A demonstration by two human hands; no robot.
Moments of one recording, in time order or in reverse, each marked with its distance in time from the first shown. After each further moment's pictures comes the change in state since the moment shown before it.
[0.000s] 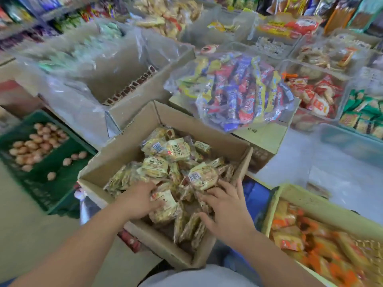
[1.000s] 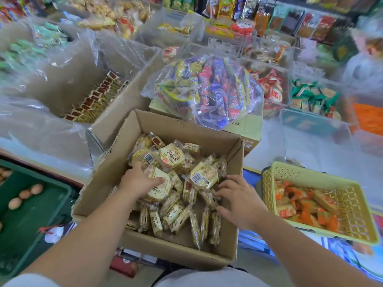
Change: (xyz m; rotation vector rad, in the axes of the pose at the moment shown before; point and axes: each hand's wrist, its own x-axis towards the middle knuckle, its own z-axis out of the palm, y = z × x) left_hand 0.092 -0.025 -0.048 -0.379 0.079 0.006; right_hand 0.005 -0.020 0.006 -0.028 -0.039 0.318
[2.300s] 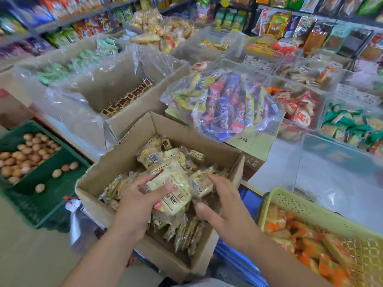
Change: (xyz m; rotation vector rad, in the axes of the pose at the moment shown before) left_hand -0.172 0.078 0.043 -1.200 0.180 0.035; right_hand -0.024 0.012 -0.052 0.644 0.158 -0.306
